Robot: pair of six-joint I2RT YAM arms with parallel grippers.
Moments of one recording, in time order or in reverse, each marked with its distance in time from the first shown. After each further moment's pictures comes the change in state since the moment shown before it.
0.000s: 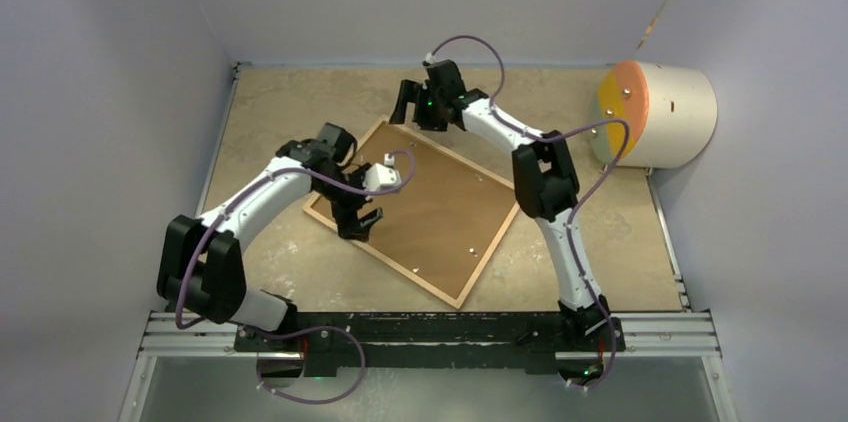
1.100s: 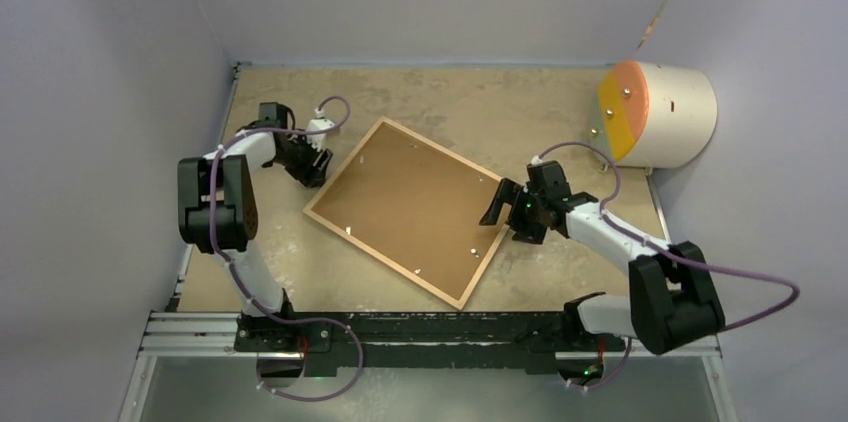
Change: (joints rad) left arm 0.491 0.407 0.183 0.374 -0.060 -0.098; right arm -0.203 -1.159 -1.441 -0.043 -0.005 0.115
